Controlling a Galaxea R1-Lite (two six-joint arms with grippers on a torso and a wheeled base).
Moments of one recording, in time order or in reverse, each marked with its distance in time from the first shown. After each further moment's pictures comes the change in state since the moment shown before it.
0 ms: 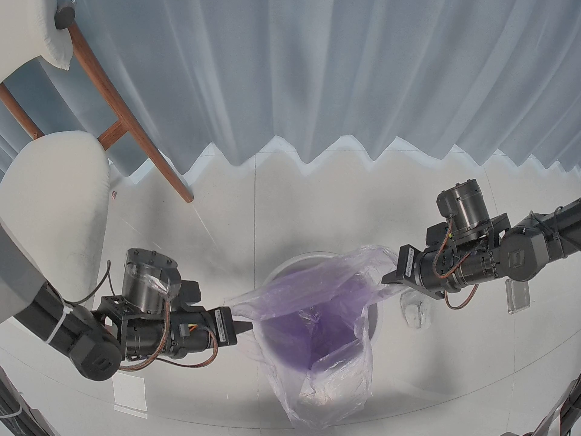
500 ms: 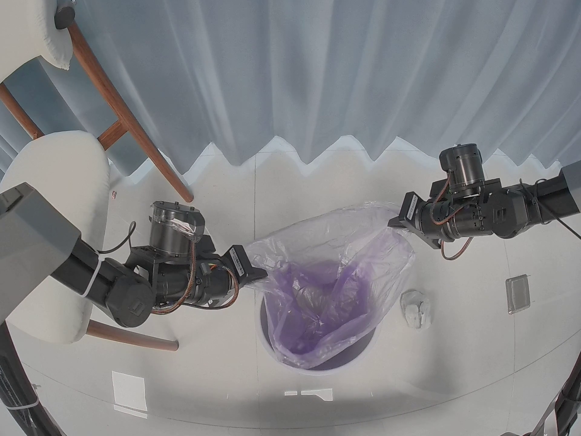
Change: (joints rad) left arm 0.064 0.156 -0.359 0.104 -0.032 -0.234; right arm -0.127 0.145 -0.286 -0.030 -0.002 0.010
